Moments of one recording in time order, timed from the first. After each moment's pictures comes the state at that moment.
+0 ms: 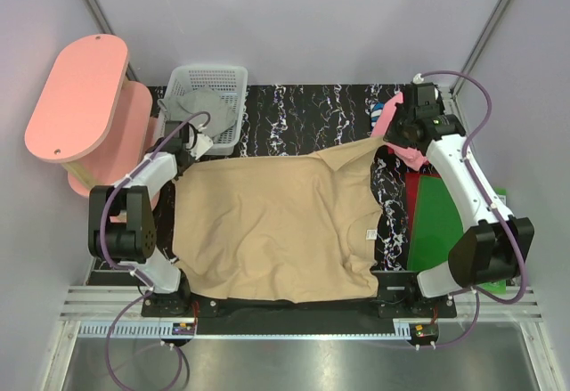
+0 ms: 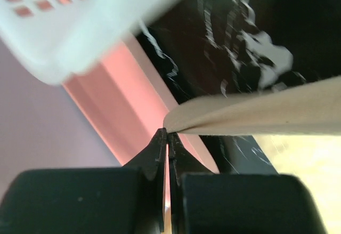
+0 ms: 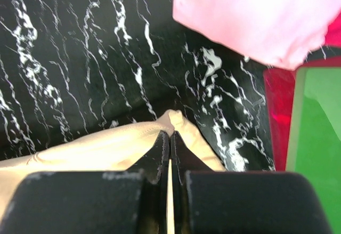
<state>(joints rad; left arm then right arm) -0.01 1.61 1.01 -0.40 -0.33 0.81 0.16 1.46 1.40 -0.74 0.12 0.47</state>
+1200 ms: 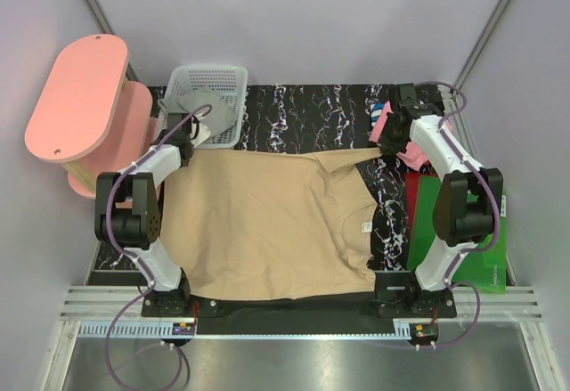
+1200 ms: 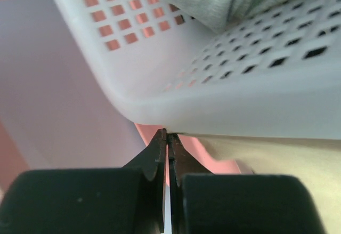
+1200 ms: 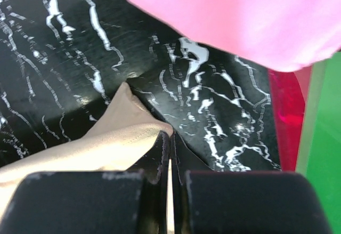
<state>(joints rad) -0.02 1.73 1.10 -0.24 -0.49 0.87 0.13 1.78 1.49 -0.79 0.11 0.52</state>
